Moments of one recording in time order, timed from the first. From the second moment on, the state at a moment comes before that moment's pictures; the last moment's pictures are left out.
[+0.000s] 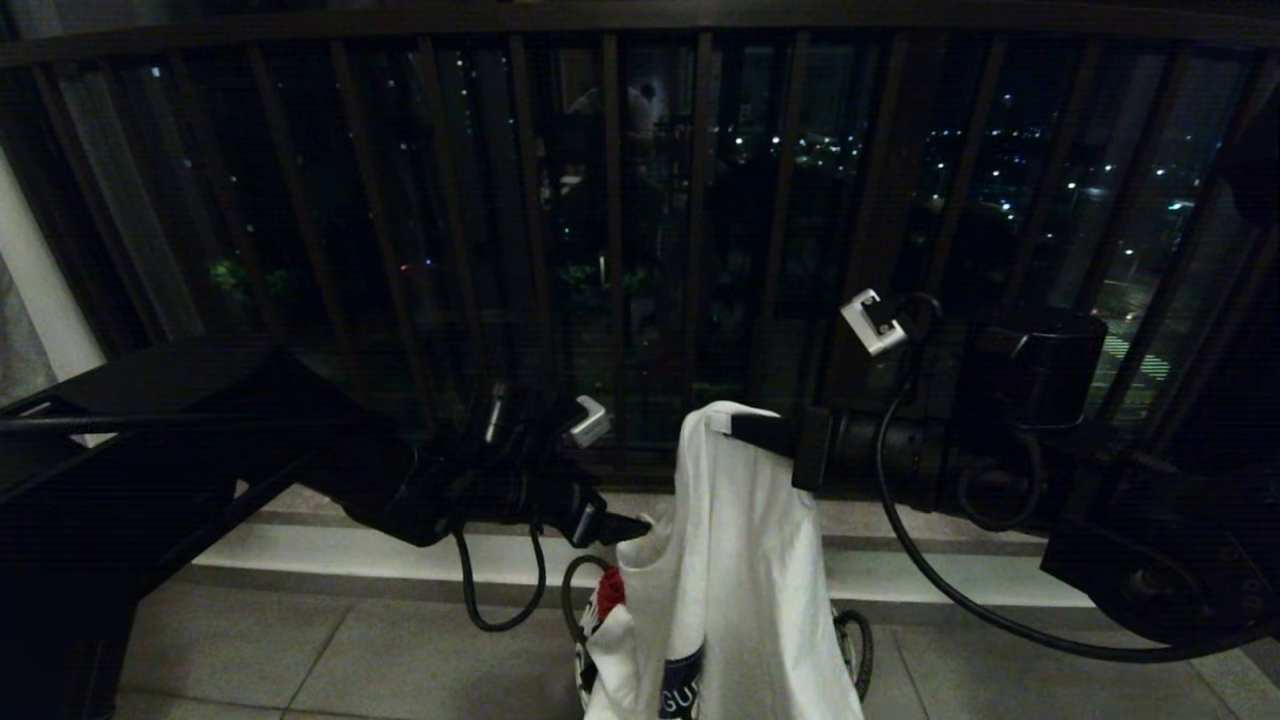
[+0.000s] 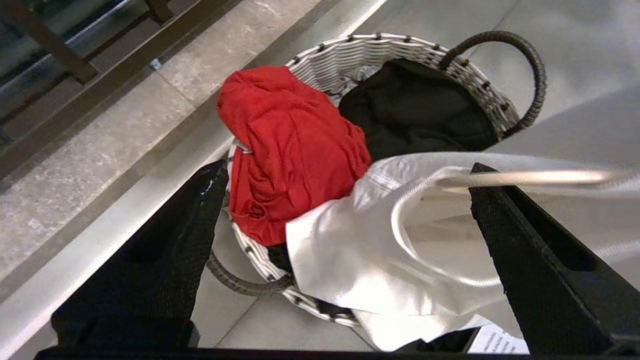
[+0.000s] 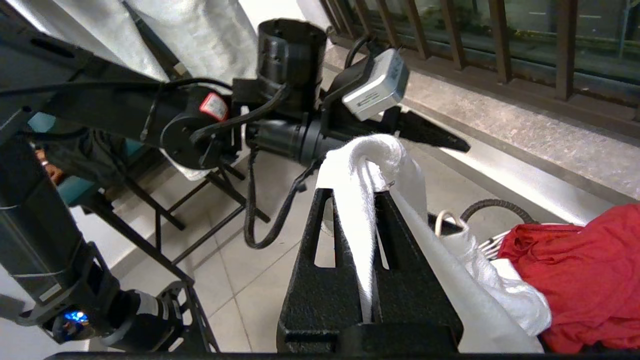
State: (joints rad) left arm -0.41 2.18 -1.18 -0.41 -0.49 0.25; right arm 0.51 1.78 -0.83 -0.86 0.53 0.44
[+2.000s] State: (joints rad) left arm -0.49 2.33 -1.11 -0.96 -0.25 0.17; right arm 0.51 1.77 -0.83 -0.86 0.53 0.44
